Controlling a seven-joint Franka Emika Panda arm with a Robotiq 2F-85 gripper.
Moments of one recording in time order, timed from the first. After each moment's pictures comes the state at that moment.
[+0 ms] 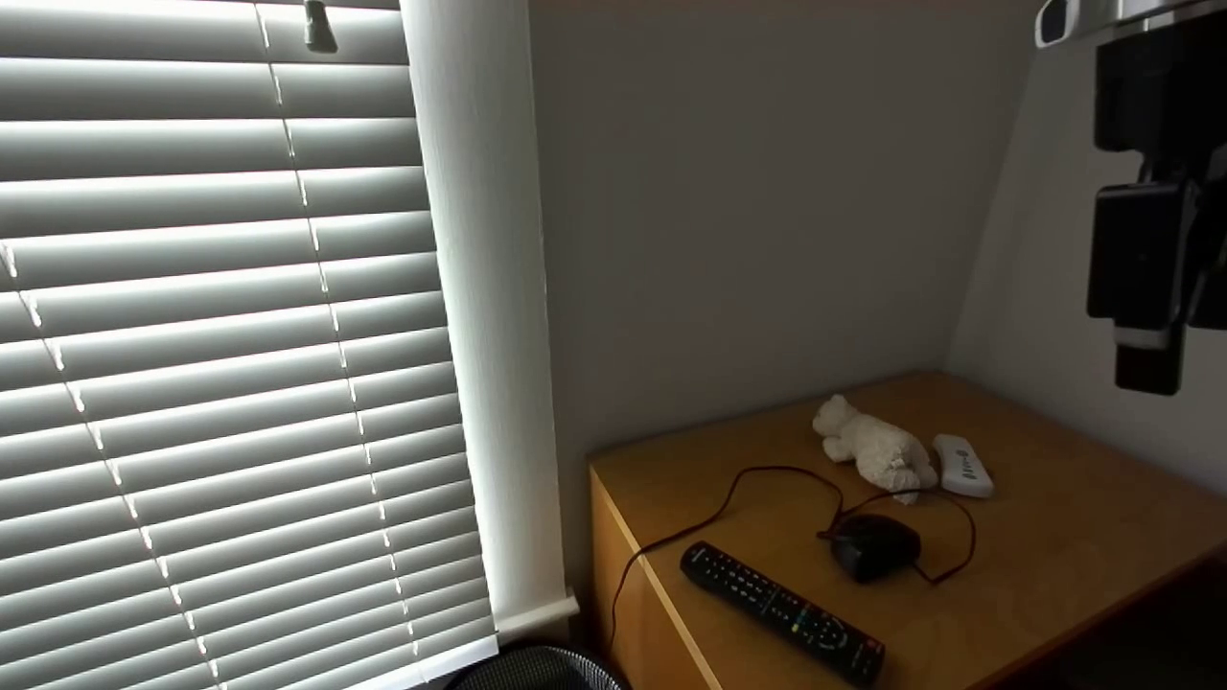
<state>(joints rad) 0.05 -0.32 0.18 -2.07 -0.11 1.57 0.03</state>
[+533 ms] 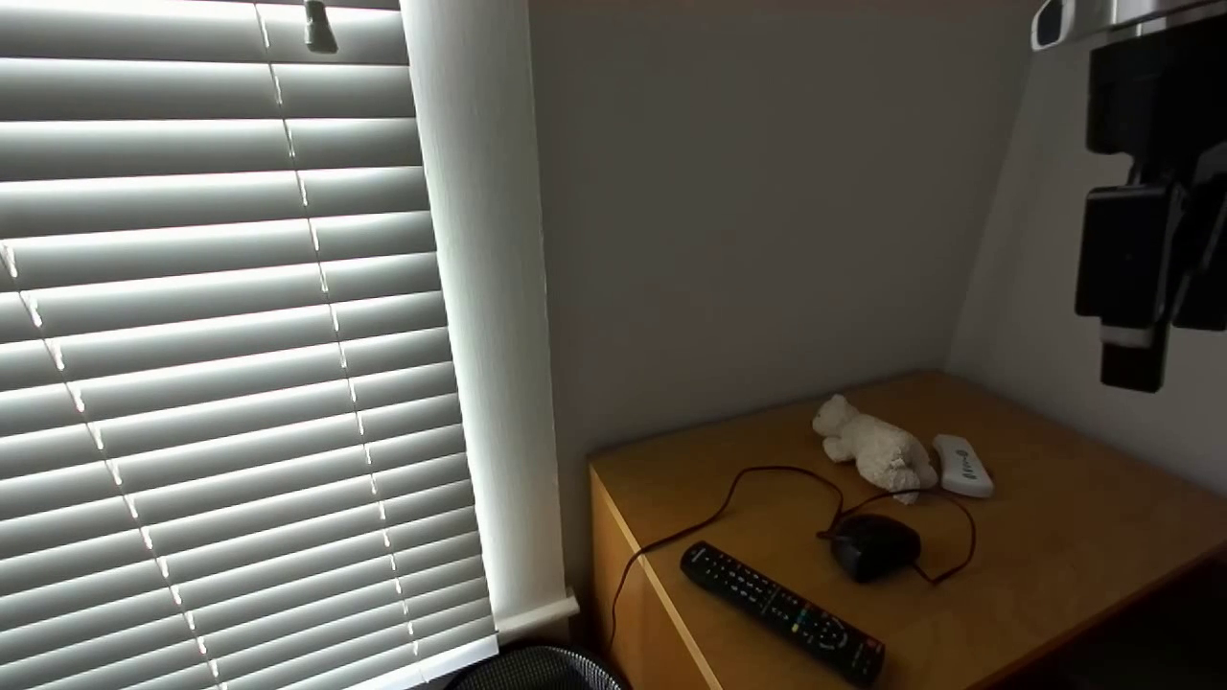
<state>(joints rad) 0.05 -0.31 0.16 -2.07 -0.11 1.60 0.02</state>
